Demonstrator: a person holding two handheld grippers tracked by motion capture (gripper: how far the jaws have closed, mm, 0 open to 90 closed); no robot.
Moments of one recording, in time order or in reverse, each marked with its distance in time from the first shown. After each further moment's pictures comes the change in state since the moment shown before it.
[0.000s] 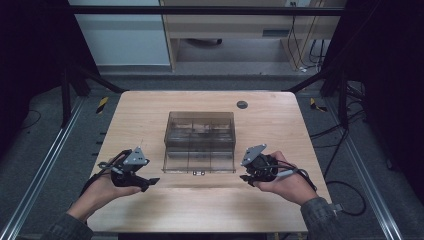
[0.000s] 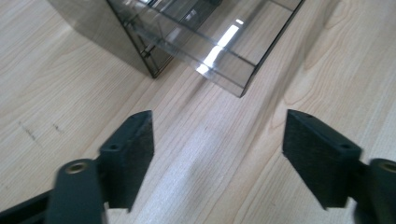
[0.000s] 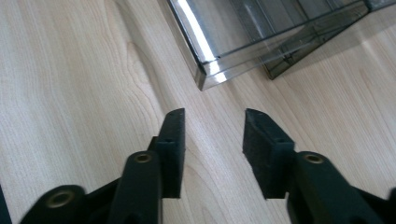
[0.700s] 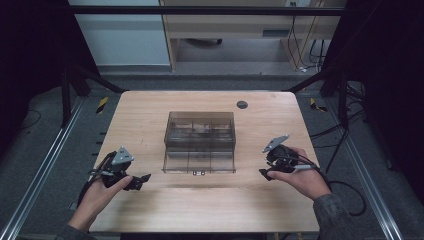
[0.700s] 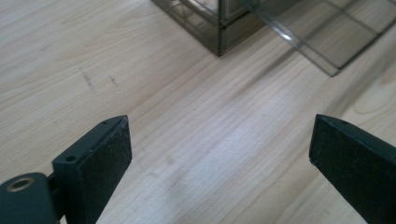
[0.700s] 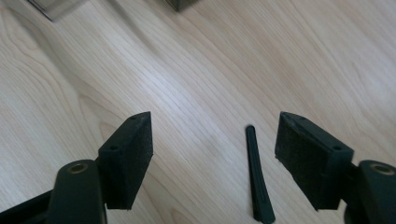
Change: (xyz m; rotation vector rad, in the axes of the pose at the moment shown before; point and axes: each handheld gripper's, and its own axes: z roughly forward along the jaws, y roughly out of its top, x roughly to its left) left arm 0.018 -0.034 0.001 -0.079 0.163 -0.204; right arm -0.047 -0.046 -0.005 0.089 -0.132 0.252
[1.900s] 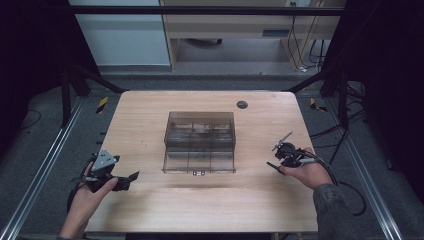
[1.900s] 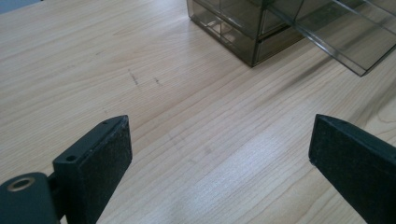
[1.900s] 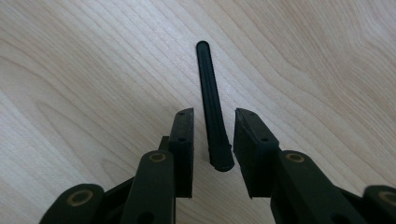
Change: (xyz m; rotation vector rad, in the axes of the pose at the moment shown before) left arm 0.017 -0.027 -0.022 -0.124 0.059 -0.062; right arm -0.040 -0.021 0.030 0.248 0.003 0.070
